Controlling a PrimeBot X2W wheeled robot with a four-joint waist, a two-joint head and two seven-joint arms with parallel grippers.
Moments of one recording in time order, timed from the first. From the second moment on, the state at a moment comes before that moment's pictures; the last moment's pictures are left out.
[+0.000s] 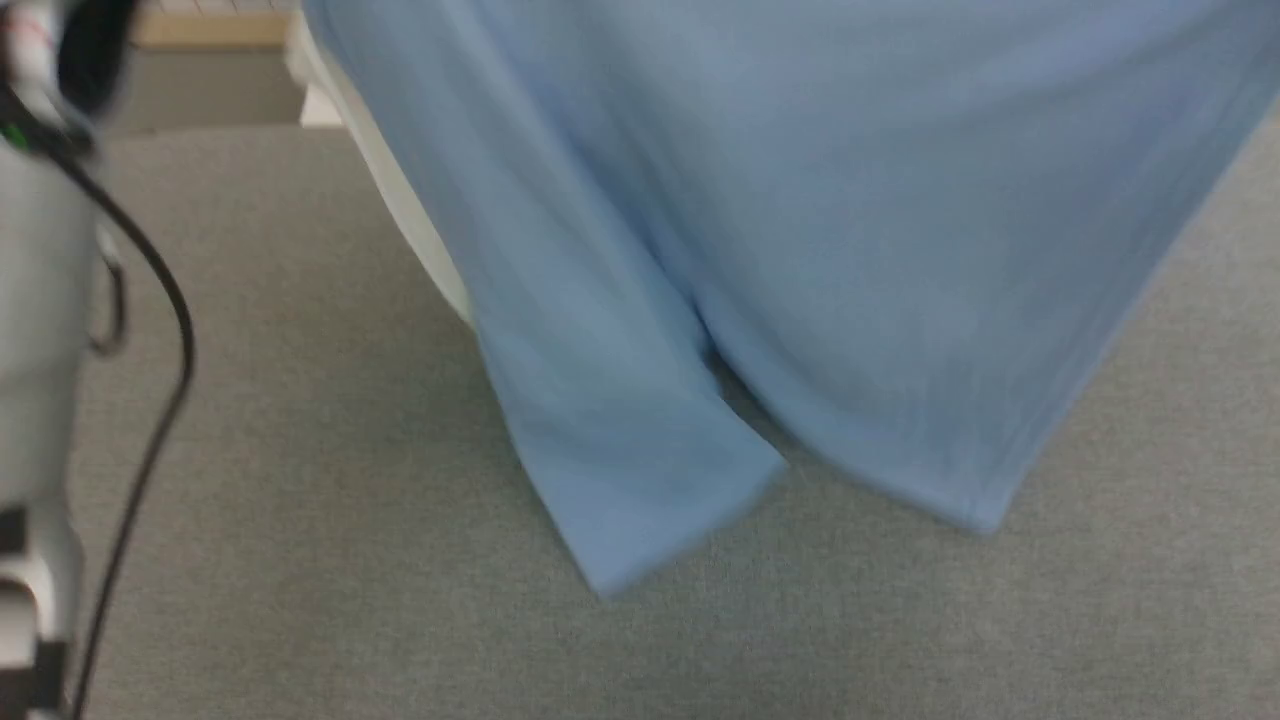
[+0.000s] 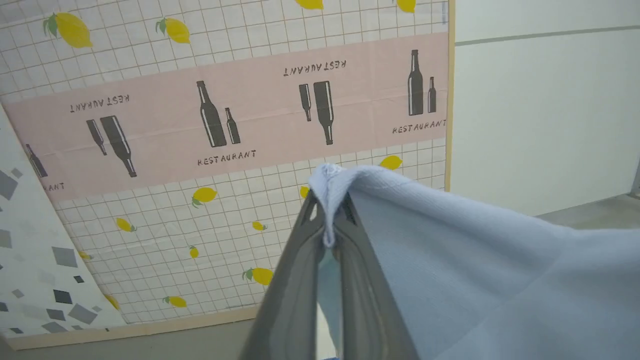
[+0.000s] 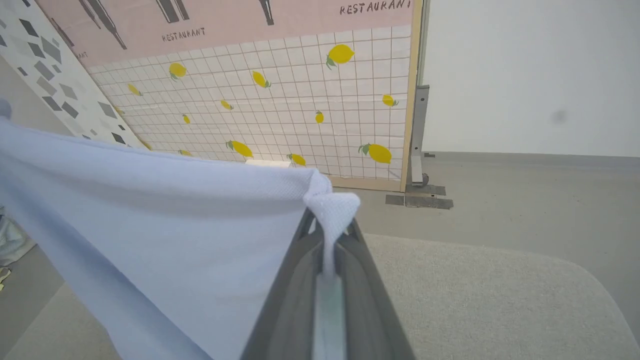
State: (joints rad) left arm -1.13 0.44 -0.29 0.14 -0.48 0.05 0.42; right arm -0.91 -0.29 -0.24 -0.04 0.53 0.13 1.10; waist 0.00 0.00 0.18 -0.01
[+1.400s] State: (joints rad) left arm -1.49 0.34 -0.31 0.74 -0.35 0.09 -0.16; right arm -1.32 -0.21 -0.15 0.43 0.35 0.13 0.56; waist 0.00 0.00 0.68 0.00
